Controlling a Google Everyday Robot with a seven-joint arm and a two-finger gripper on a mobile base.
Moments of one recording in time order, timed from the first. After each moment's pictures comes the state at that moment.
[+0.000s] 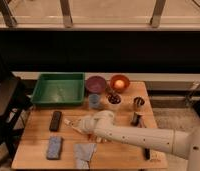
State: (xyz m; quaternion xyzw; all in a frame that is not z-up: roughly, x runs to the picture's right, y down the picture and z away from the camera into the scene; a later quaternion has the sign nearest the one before) arm -0.118 0.204 0.855 -0.19 -0.29 0.30 0.89
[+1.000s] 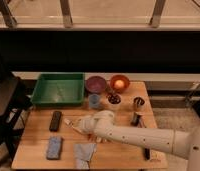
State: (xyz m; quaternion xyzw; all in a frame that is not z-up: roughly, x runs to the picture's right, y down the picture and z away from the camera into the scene) arm -0.119 0.204 0.855 -0.19 -0.29 0.30 0.89
